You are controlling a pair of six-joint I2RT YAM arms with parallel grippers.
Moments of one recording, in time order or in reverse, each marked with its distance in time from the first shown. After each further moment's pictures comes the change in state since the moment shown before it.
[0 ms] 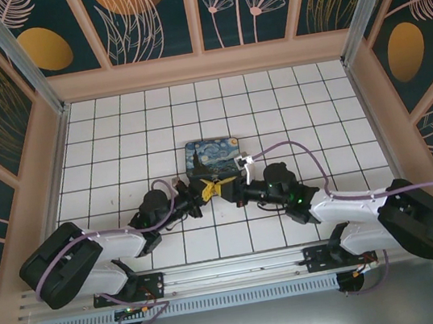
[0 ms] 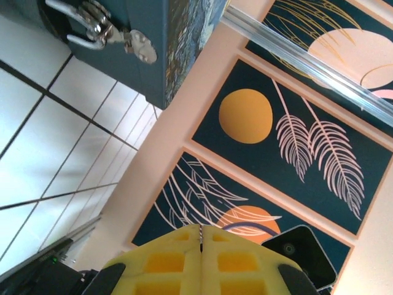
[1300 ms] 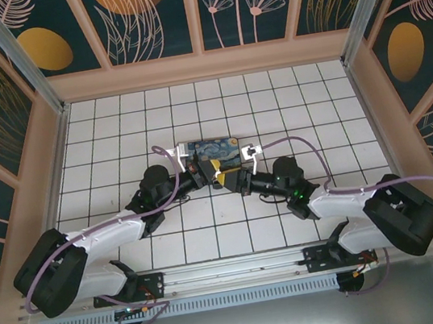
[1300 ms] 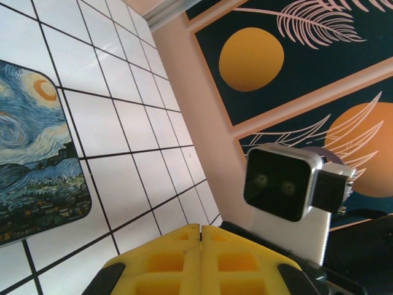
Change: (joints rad) left arm 0.032 -0.053 0.254 -0.254 0.070 0.967; right arm -0.127 0.089 -0.030 0.252 -0.140 0.158
